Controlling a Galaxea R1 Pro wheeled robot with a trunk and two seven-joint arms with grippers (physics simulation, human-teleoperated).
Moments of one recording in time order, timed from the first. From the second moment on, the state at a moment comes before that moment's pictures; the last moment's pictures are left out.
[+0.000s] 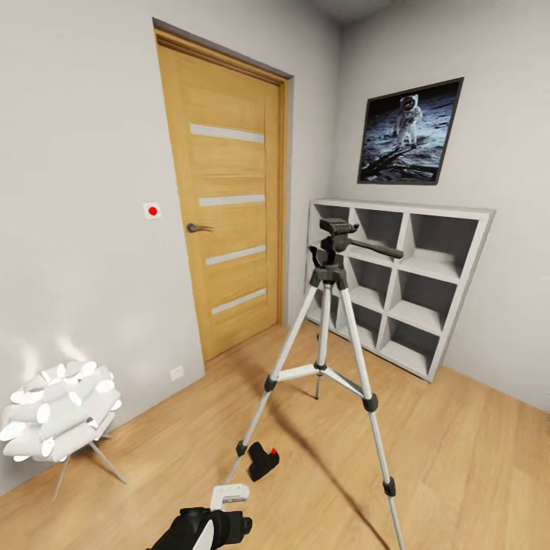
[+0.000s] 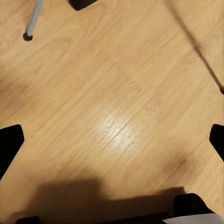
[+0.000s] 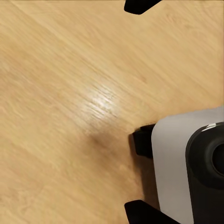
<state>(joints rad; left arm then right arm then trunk) -0.40 -0.17 -0.01 -0.50 0.07 0.42 -0.02 -0.17 -0.12 -0.01 -0.07 -0.15 -0.11 0.00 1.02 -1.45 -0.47</state>
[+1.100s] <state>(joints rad) -0.40 -0.16 -0.01 -0.50 0.07 0.42 -0.02 -0.17 -0.12 -0.01 -0.07 -0.15 -0.11 0.02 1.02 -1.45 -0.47</state>
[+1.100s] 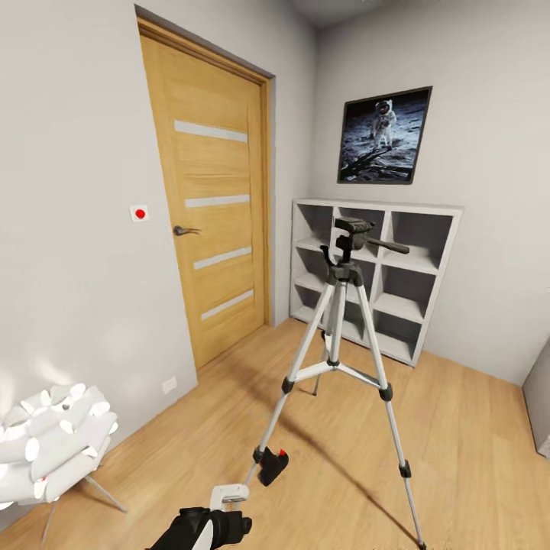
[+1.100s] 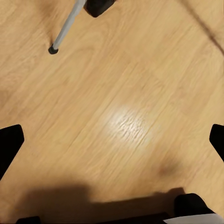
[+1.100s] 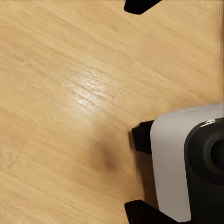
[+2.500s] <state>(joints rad) -0.40 -0.16 -0.01 -0.50 0.06 0.42 -0.02 -0.17 -0.12 -0.01 -0.07 -0.15 -0.10 0.02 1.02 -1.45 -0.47</state>
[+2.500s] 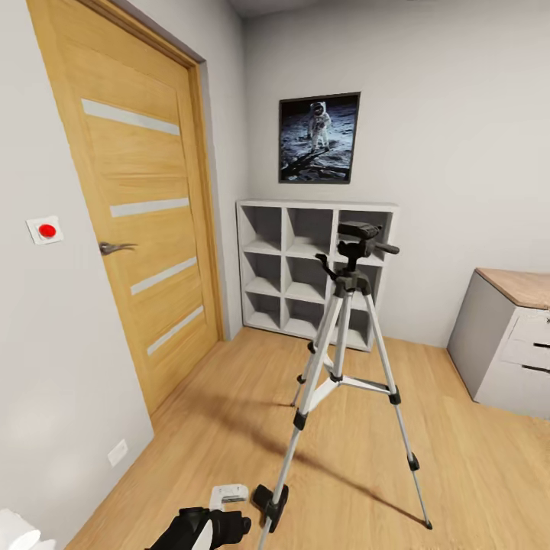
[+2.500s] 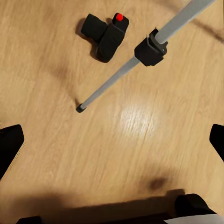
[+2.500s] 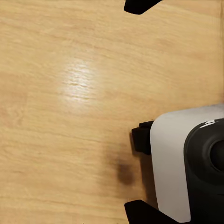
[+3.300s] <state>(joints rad) -0.39 -0.10 0.11 -0.54 0.06 0.42 -0.02 -0.25 -0.12 -0.01 -0.07 -0.22 -0.06 0.02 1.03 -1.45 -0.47</state>
